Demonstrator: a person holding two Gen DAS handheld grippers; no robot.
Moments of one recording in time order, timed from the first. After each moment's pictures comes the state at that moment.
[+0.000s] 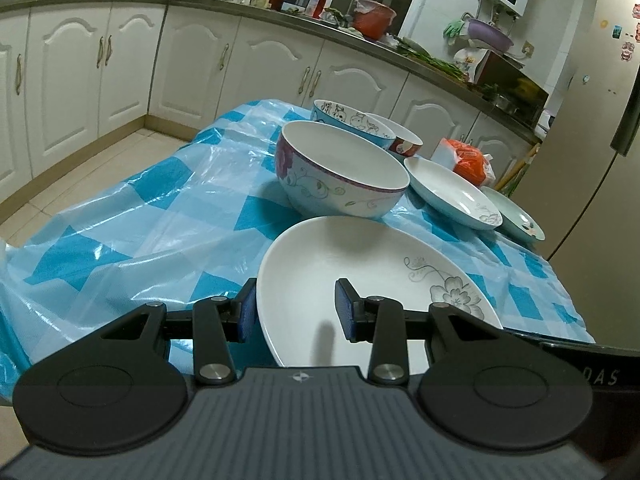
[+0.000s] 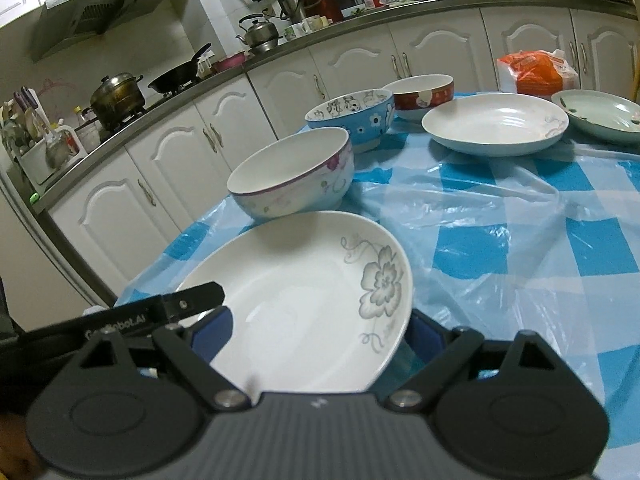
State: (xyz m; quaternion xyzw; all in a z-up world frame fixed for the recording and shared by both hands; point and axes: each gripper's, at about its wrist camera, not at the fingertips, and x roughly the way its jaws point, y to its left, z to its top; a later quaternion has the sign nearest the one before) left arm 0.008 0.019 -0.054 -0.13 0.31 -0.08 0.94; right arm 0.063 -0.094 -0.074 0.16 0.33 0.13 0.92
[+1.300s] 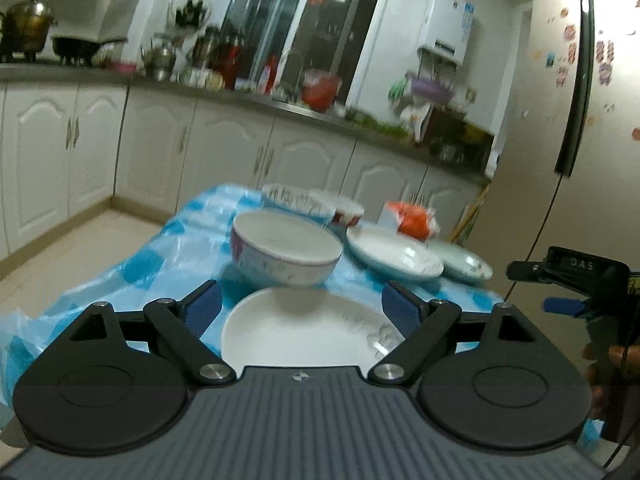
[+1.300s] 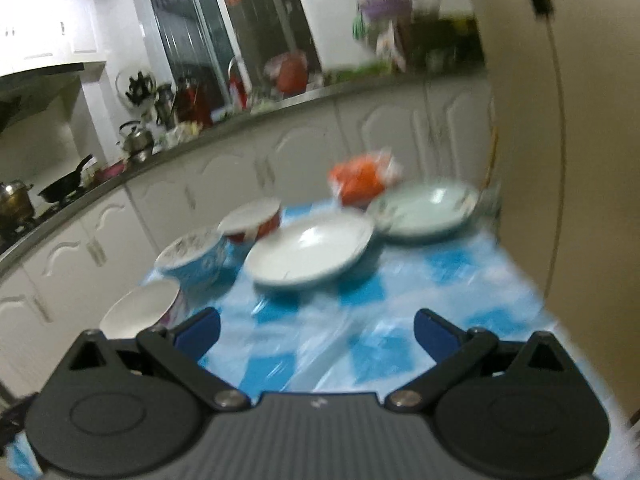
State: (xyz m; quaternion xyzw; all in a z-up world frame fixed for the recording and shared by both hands) left arm -0.050 0.016 -0.022 -0.11 0.17 -0.13 0.97; right arm 0.022 -0.189 -0.015 0.16 0.21 -0.10 0.96
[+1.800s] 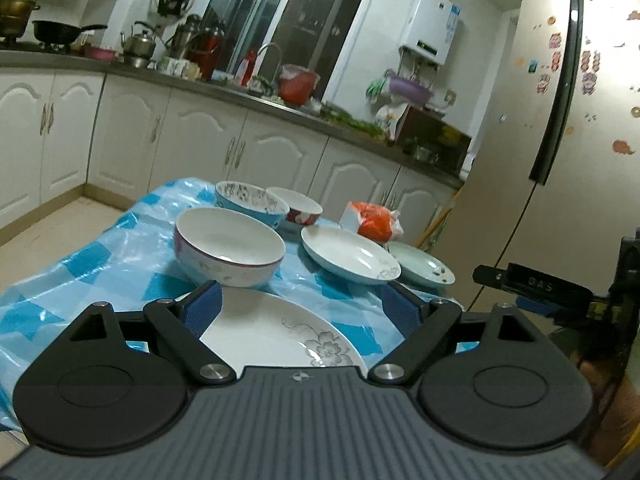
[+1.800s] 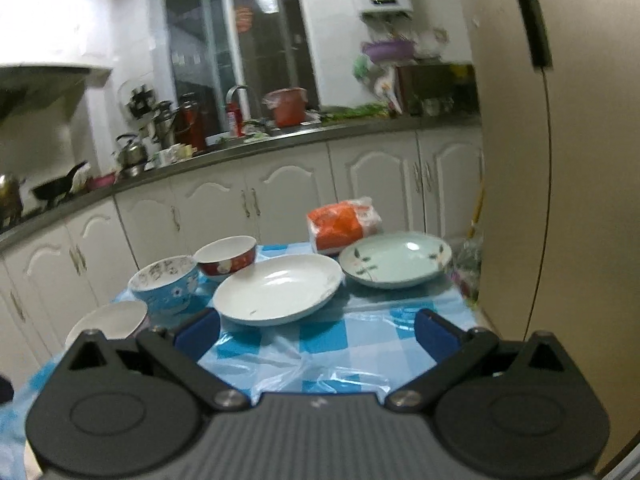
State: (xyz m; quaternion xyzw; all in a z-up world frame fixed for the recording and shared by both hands) left arm -0.030 -0.015 -0.011 -0.13 0.20 -0.17 0.96; right arm 0.036 -0.216 -0.025 0.13 0.18 -0.11 0.97
